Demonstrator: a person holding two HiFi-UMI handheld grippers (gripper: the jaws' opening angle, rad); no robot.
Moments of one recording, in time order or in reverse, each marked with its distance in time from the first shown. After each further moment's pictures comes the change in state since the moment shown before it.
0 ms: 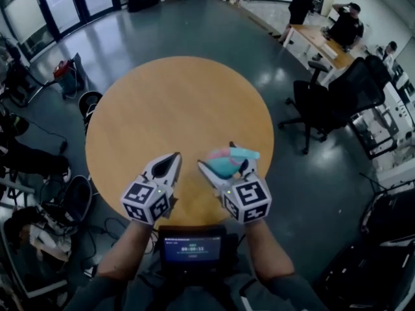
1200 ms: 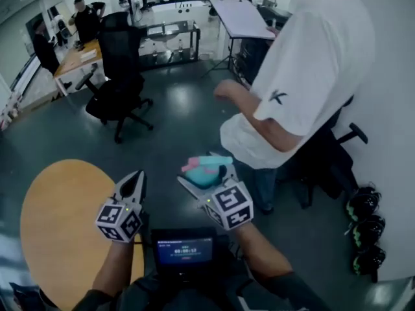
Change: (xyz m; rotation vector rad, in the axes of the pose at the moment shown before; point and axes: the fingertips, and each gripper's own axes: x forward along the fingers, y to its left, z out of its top) left arm 0.099 -0.404 -0.075 0.274 0.231 -1.022; right arm -0.430 -0.120 -0.094 0.250 -0.114 -1.108
